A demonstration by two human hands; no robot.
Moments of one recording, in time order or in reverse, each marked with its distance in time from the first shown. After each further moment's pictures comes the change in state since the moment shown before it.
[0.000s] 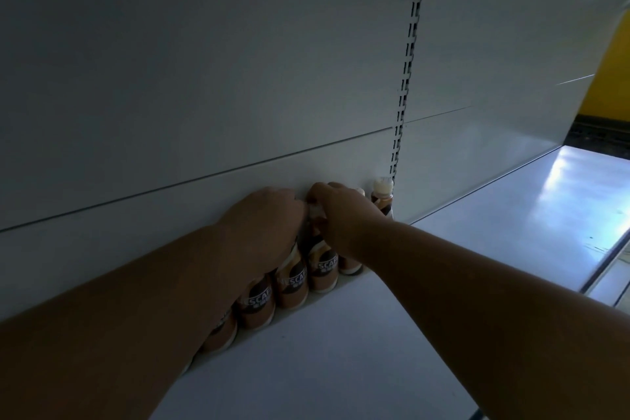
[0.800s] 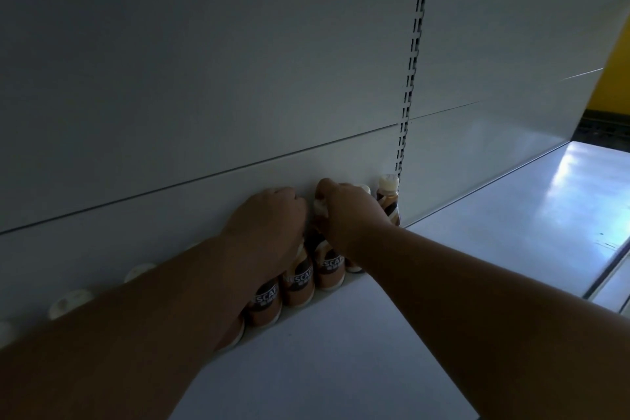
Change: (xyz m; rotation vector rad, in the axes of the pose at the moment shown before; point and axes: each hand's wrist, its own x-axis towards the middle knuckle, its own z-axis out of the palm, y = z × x) left_hand -0.008 0.004 0.008 -0.034 0.115 -0.075; right_hand 0.003 -0.001 0.013 -0.024 0.109 0.080
